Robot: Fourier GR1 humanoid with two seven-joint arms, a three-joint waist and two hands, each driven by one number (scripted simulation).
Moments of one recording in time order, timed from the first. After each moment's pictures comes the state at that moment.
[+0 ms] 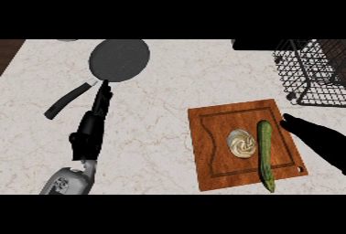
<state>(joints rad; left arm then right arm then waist) -0.17 0.23 -0.31 -1.52 0.06 0.41 0.00 -0.15 -0.88 0.15 -2.38 -0.15 0.41 0.83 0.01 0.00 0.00</state>
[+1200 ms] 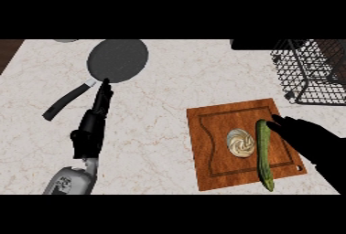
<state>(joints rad) -0.17 0.16 -0.24 -1.52 -0.02 0.34 0.02 -0.16 -0.77 0.23 -2.29 0.16 0.62 0.76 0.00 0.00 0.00</state>
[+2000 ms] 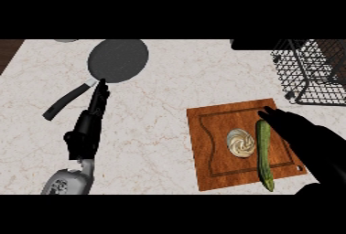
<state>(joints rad) -0.14 0.13 -0.19 -1.55 -0.06 0.28 0.04 -0.14 -0.57 0.26 -2.12 0.48 0.66 0.66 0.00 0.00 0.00</state>
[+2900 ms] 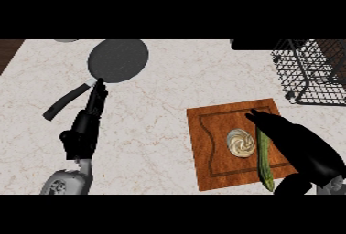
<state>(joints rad) -0.13 0.09 -0.13 -1.56 -0.10 0.23 0.04 -0.10 -0.42 0.23 -1.96 0.68 0.66 0.41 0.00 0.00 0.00</state>
